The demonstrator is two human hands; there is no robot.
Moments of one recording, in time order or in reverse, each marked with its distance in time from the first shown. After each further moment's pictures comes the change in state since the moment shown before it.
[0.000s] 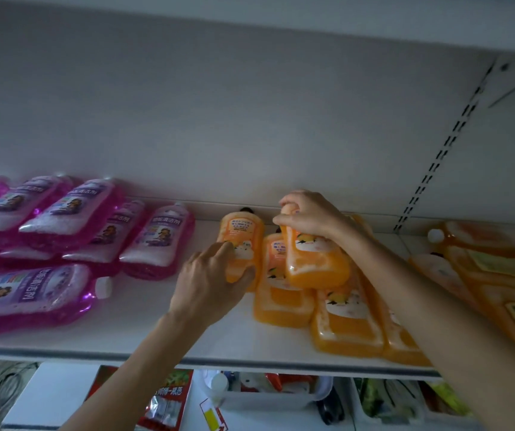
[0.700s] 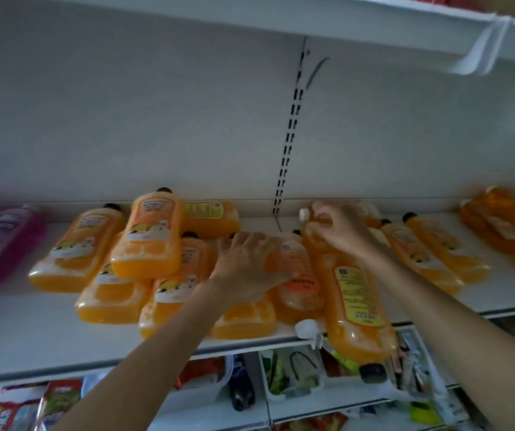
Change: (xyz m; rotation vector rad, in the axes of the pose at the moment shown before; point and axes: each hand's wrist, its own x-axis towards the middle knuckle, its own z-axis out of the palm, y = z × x) left_hand 0.037 0.239 0.103 0.058 -0.420 0.278; right_hand -0.135 0.238 -0.086 -0.076 0.266 0.221
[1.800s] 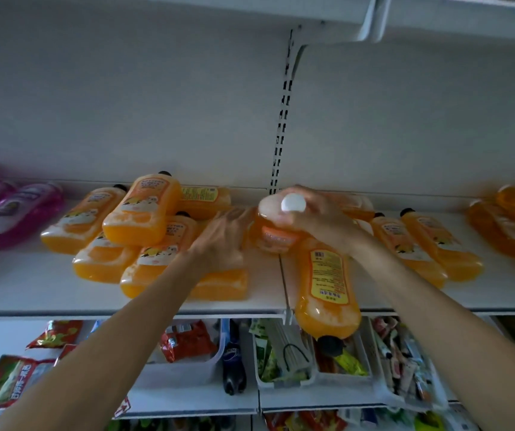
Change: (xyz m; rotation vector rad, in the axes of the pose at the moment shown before) left_hand -0.004 0.005 0.000 -0.091 0.252 0.210; right_hand -0.050 -0.020 -0.040 0.626 -0.254 -0.292
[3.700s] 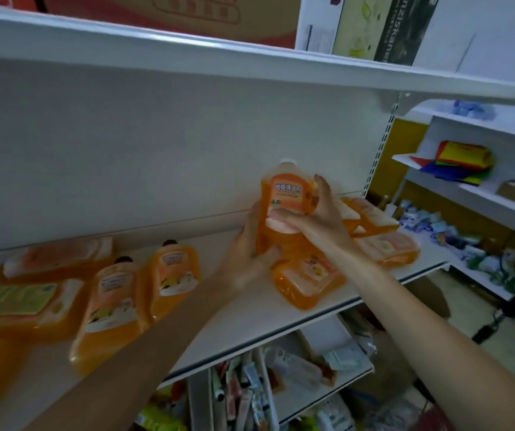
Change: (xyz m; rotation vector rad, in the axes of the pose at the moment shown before) left_hand 0.269 0.361 0.193 -0.924 -0.031 0.054; right_hand -0.152 0.213 -0.353 0.054 0.717 0.333
